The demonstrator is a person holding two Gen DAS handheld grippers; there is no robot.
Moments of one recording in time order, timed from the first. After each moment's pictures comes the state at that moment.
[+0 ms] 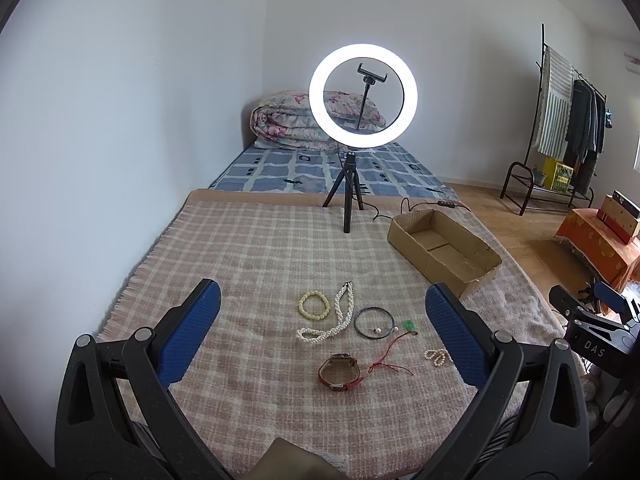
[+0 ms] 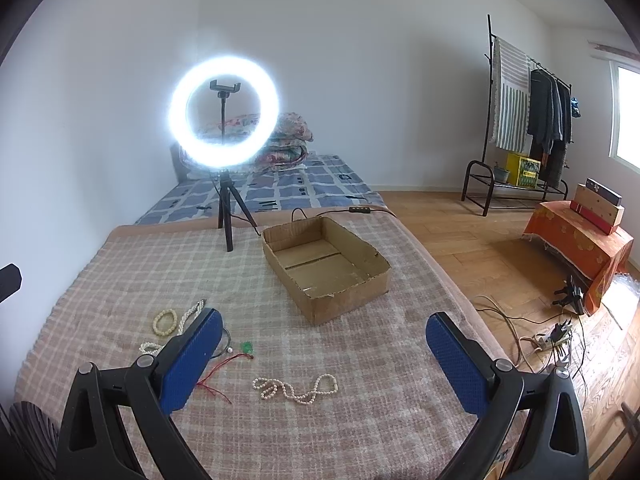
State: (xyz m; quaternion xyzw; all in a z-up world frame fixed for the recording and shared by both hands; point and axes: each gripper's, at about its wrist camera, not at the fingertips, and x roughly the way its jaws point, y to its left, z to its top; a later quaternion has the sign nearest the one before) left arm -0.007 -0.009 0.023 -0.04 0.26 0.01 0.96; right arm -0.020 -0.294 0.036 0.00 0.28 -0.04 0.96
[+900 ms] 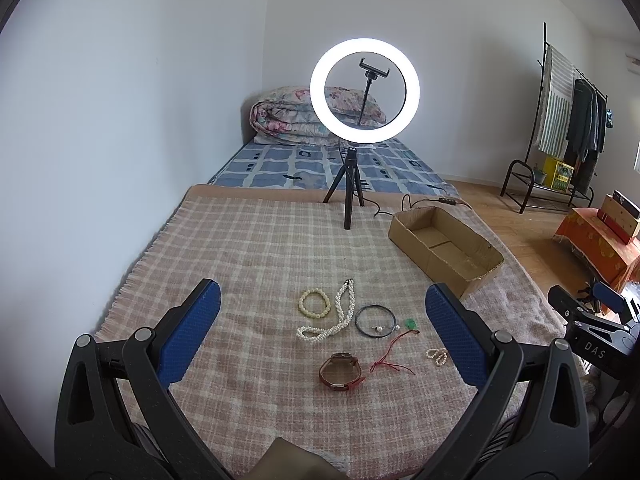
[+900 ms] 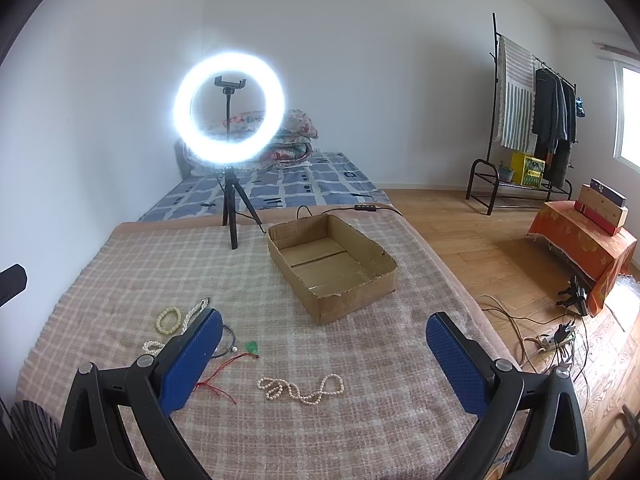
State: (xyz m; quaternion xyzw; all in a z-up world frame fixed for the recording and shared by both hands) left arm -0.004 -0.006 0.016 -0.04 0.26 0.01 0.96; right arm -0.017 -0.291 0.034 0.00 0.29 -0.04 0.96
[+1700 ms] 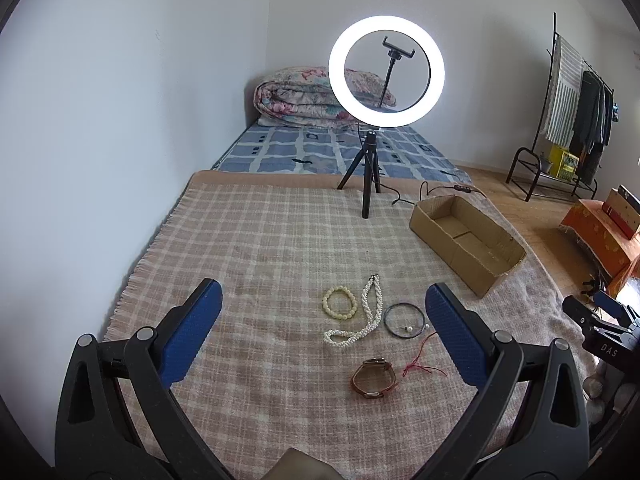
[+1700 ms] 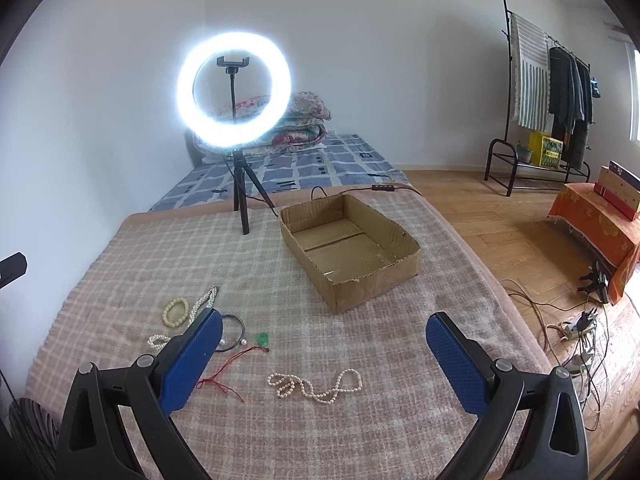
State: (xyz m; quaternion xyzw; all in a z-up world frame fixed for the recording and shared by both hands) left arm 0.045 0.045 -0.009 -0.05 0.30 0.01 0.95; right arm 0.017 -0.298 0.006 0.03 0.32 0.00 0.95
